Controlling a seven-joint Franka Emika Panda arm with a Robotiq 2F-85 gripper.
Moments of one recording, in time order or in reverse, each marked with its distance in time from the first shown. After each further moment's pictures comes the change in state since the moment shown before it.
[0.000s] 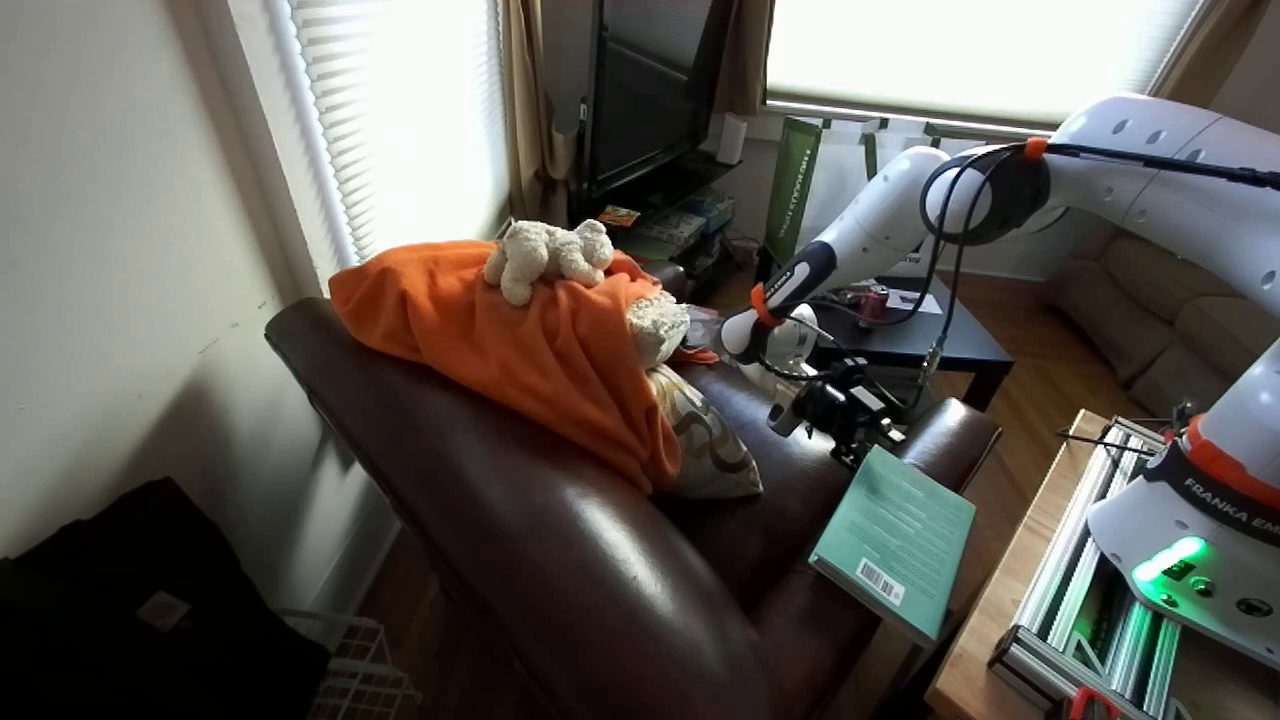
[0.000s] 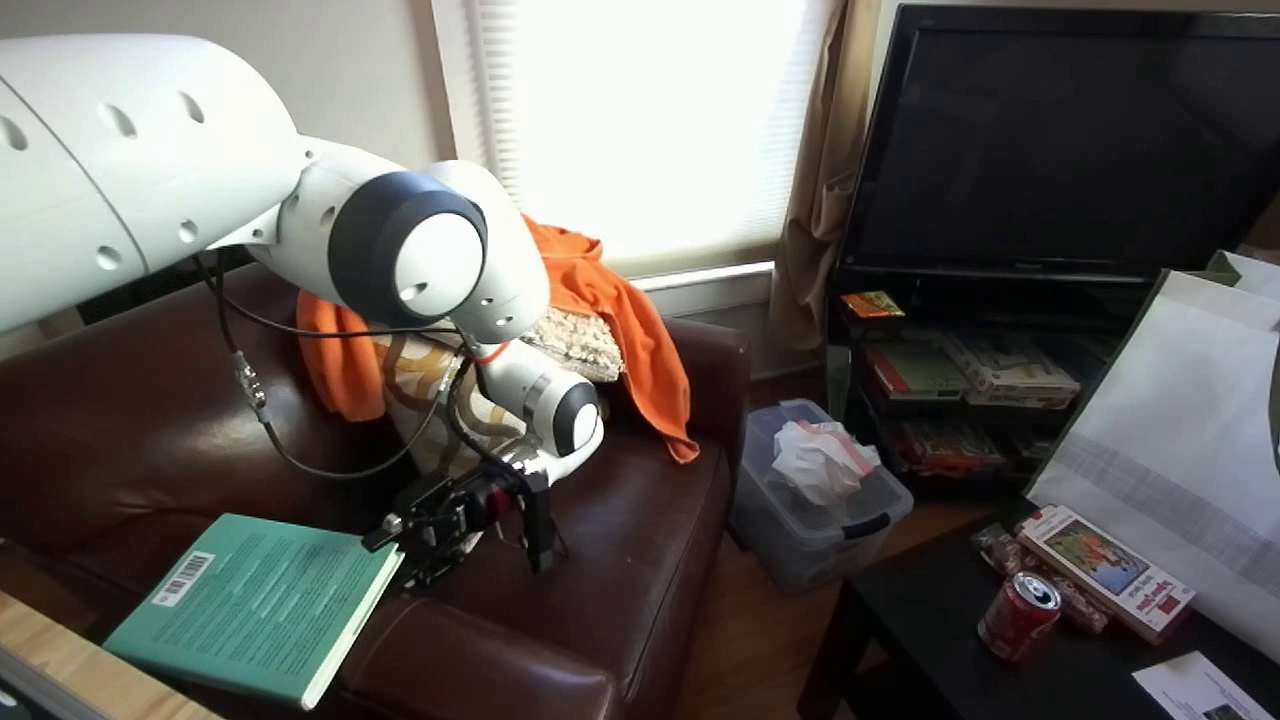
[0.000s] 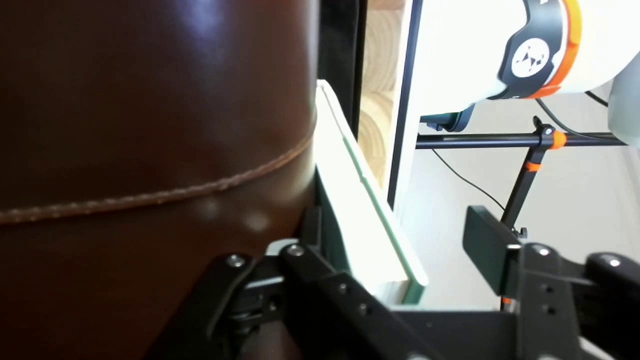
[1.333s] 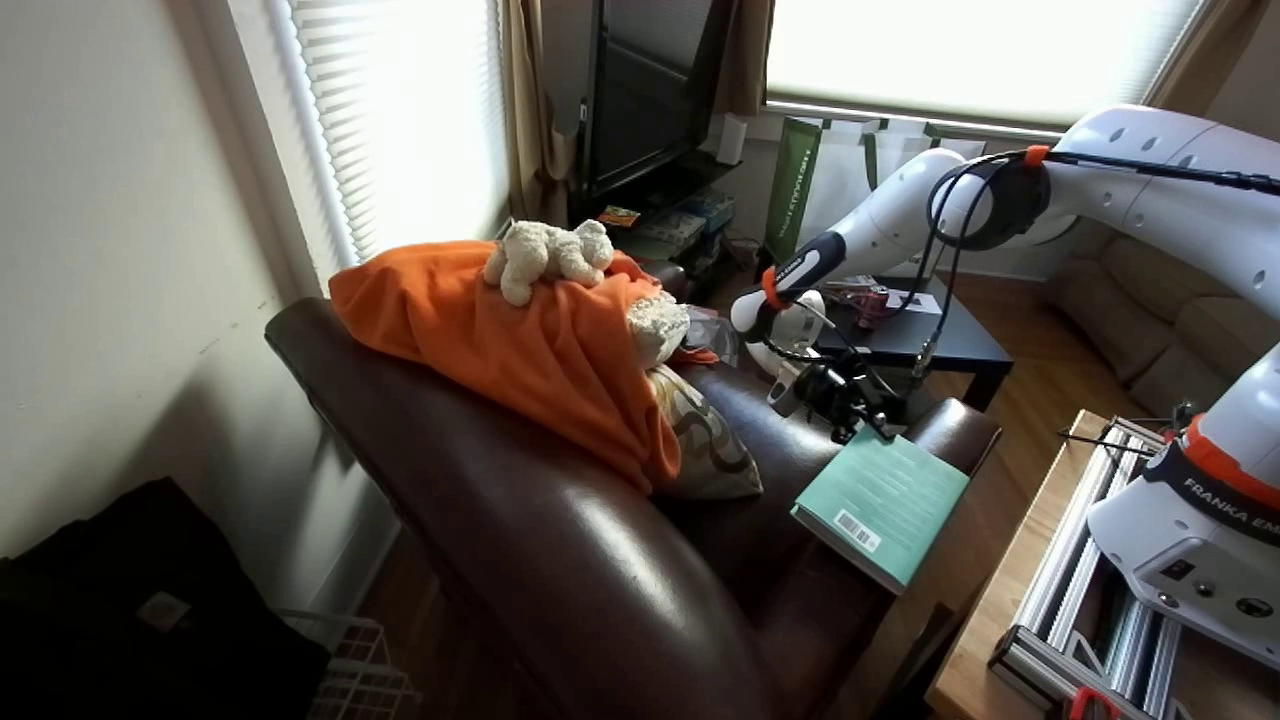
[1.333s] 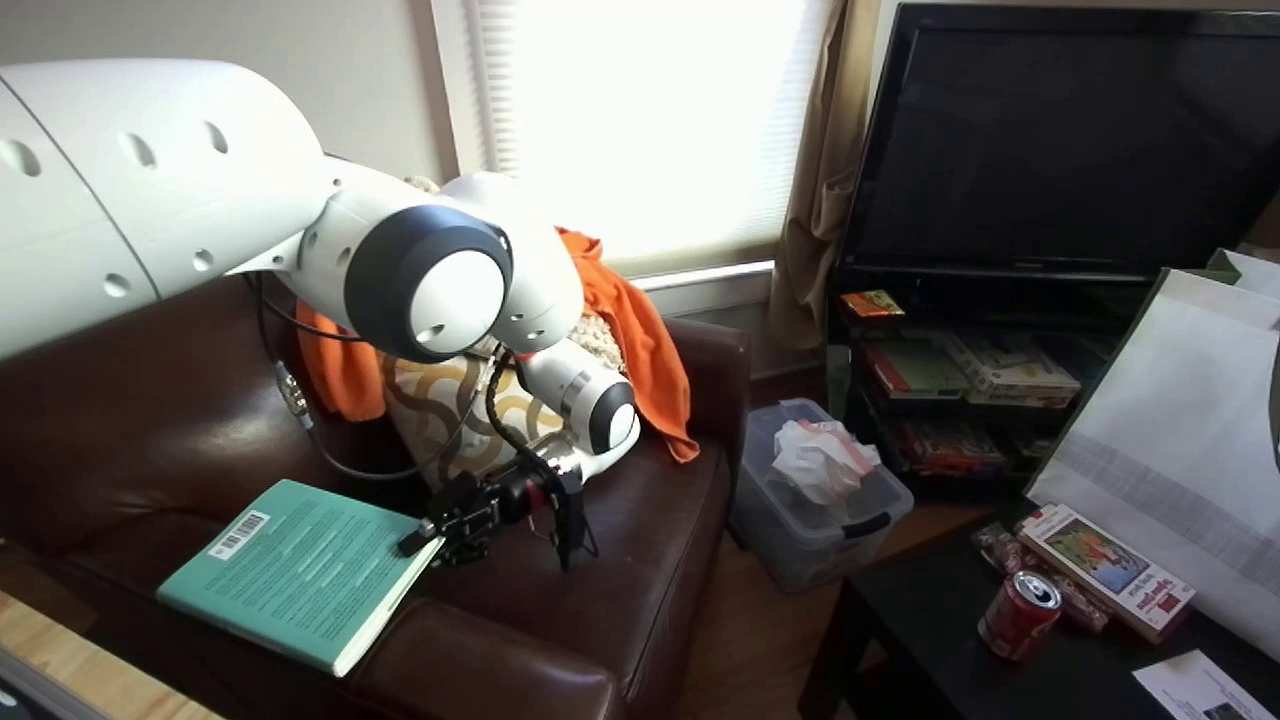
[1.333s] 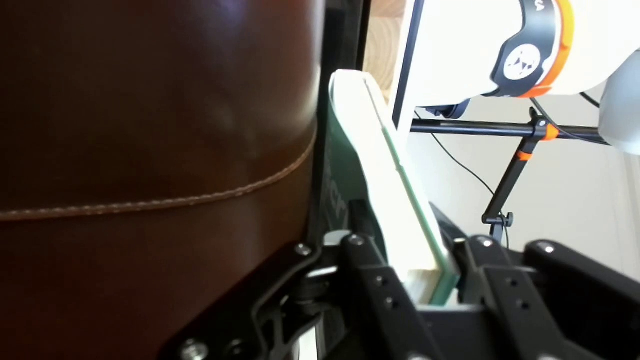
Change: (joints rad) arm -0.087 0.047 0.021 0.129 0.000 -0.062 -0.029
